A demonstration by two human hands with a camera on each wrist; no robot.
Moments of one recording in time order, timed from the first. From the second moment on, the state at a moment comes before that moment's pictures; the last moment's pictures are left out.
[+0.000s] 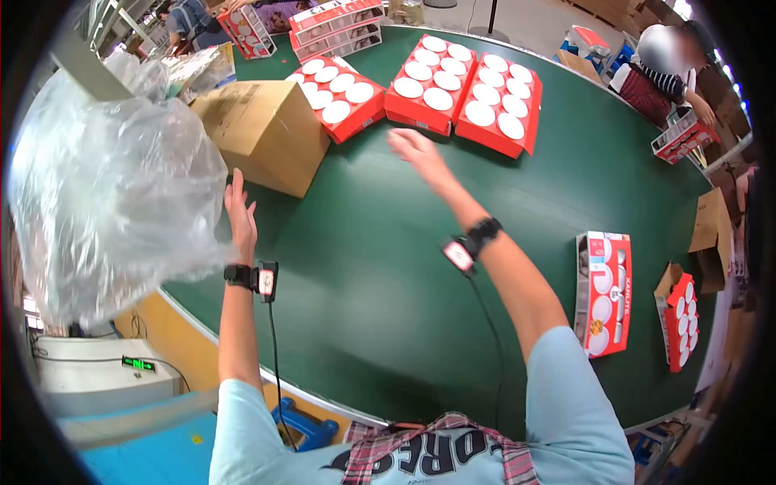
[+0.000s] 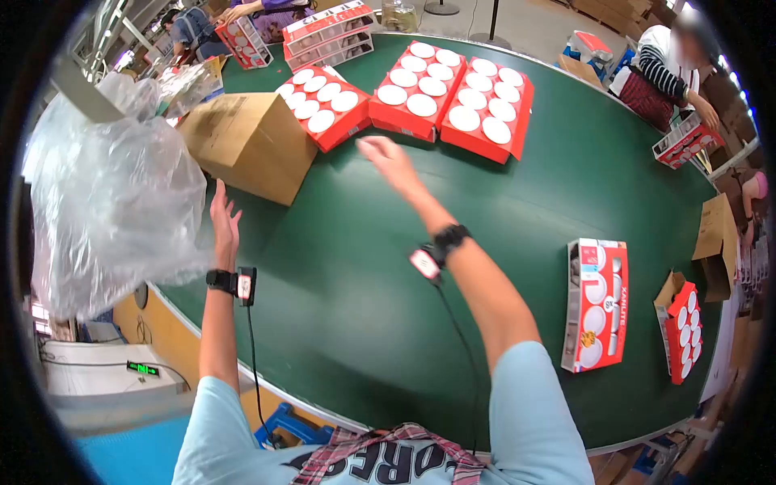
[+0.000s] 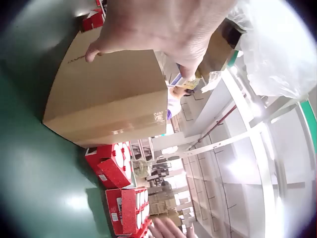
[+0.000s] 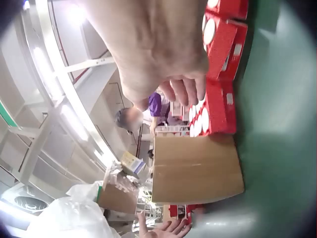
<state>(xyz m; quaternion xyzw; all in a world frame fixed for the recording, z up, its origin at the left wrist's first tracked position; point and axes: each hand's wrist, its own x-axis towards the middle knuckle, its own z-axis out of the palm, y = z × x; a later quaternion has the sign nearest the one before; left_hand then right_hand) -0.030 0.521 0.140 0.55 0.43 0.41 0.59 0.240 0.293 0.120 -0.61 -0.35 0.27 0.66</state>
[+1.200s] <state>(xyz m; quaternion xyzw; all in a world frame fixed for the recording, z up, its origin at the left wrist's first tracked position) -0.102 -0.027 0.226 0.75 0.03 0.00 0.66 -0.017 -0.257 0.206 -0.64 -0.06 0.01 0.76</state>
